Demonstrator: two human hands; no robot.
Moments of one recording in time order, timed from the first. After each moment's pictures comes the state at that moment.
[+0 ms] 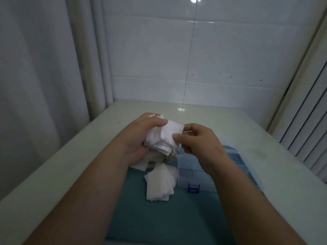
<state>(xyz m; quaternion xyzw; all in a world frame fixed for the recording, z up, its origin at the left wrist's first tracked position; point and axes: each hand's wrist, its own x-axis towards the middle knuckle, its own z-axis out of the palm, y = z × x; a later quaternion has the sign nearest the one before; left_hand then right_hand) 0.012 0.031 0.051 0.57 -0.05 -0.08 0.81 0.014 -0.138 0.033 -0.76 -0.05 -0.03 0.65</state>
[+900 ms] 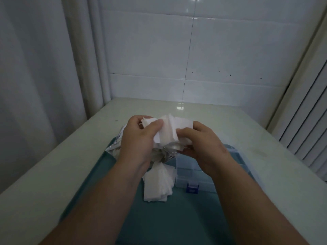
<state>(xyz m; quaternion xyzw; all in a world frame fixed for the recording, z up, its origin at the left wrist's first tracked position) 0.005 0.006 0.028 0.63 0.06 0.18 0.76 0.017 -0.138 0.030 -0.70 -0.03 0.02 0.72</state>
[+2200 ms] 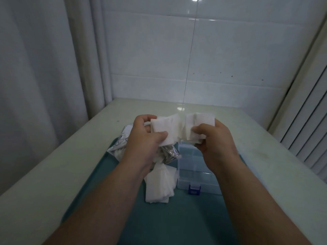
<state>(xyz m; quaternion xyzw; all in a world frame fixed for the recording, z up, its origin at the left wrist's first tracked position) 0.011 0.008 0.024 0.62 0.01 0.12 0.78 0.021 -0.146 0.034 -0.61 -0.02 -0.09 0.79</state>
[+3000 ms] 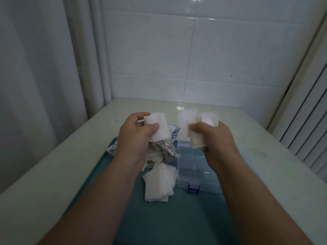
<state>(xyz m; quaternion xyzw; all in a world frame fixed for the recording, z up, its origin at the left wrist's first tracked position) 0.016 0.019 0.025 0.59 0.04 0.15 0.79 0.028 -0.153 0.029 -0.63 0.01 -0.10 0.77</state>
